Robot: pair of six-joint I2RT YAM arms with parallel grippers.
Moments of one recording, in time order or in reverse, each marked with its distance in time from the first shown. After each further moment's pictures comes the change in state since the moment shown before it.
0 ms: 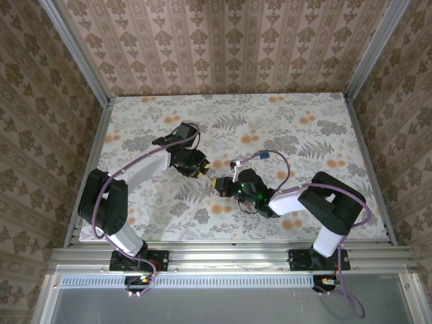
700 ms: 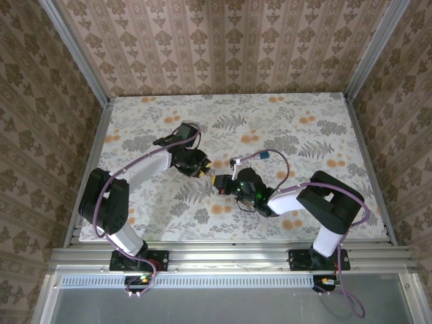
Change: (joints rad) left arm -0.006 0.008 -0.012 0.046 0.011 -0.021; right arm 0.000 0.013 0.018 0.026 0.025 0.006
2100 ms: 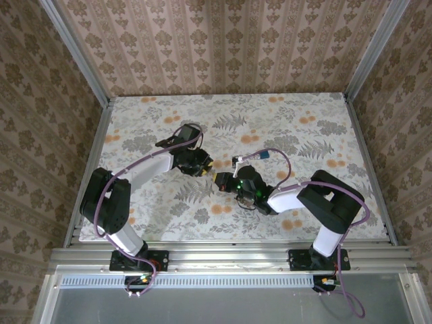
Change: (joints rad) left arm -0.022 0.010 -0.018 0.079 -0.026 -0.023; right arm -0.027 0.002 0.019 -0.037 0.005 0.085
